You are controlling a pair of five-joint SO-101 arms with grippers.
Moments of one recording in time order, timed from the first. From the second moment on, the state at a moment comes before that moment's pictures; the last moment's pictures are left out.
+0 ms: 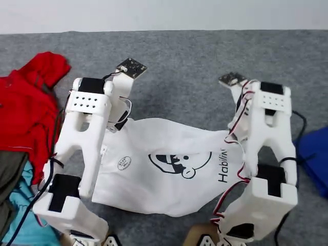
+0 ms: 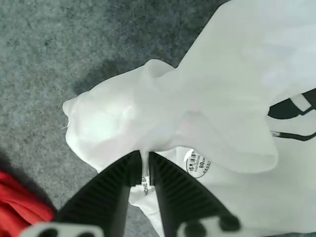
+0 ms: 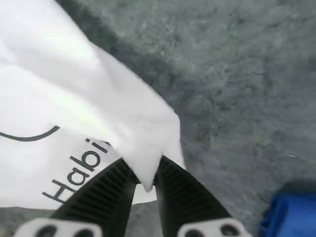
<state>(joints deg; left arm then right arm) 4.5 7.4 1.1 88.9 -16.8 8.6 14.0 -2.8 85.8 40.6</state>
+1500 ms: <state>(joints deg) 4.7 -16.2 -71.6 99.0 -13.4 30.4 -35.3 -17.5 90.9 42.7</state>
